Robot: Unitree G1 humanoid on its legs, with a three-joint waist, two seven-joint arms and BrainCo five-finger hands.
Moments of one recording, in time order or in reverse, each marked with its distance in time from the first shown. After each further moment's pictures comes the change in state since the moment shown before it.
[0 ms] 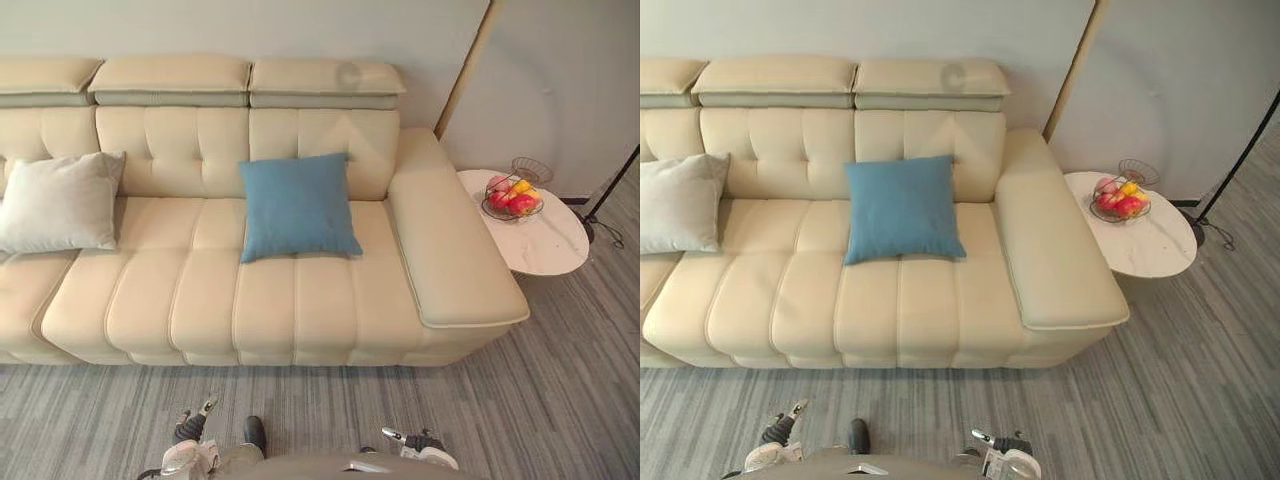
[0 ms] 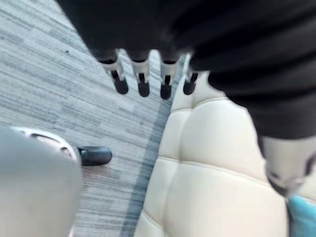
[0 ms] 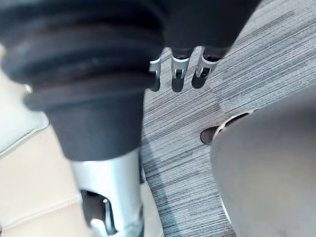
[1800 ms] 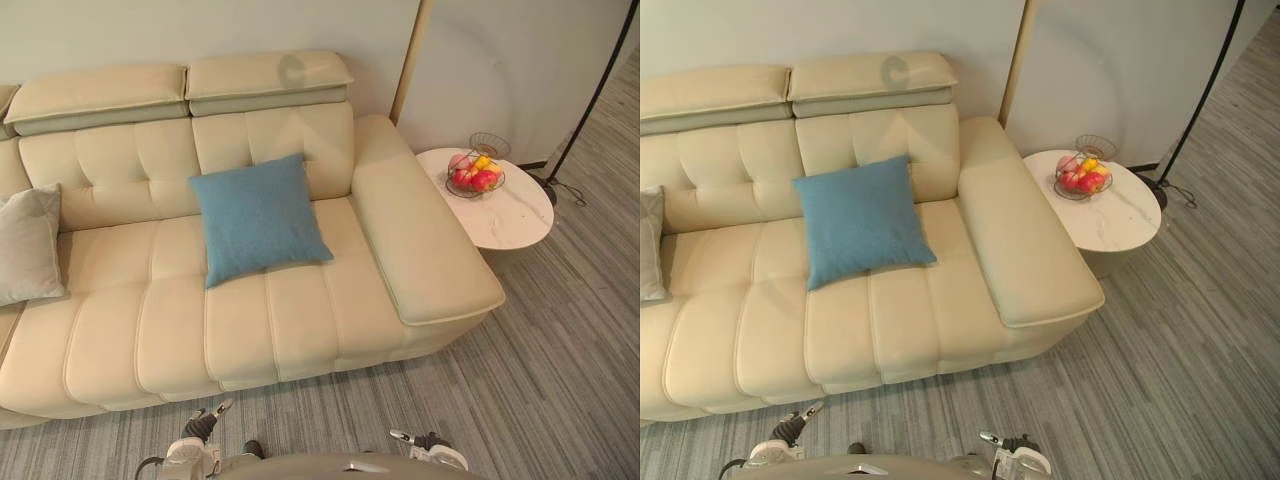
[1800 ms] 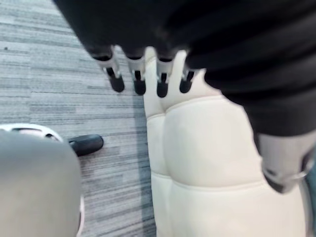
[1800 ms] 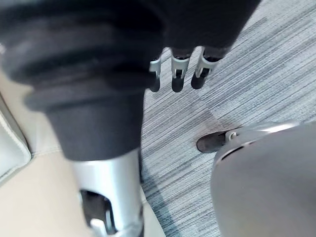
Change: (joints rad) left arm -0.048 0.054 -0.132 0.077 0.056 0.021 -0.070; right arm -0.054 -0.067 0.015 0.079 0.029 0.022 0.008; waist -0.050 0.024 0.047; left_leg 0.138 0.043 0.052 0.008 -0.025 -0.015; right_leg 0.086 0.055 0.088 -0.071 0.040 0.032
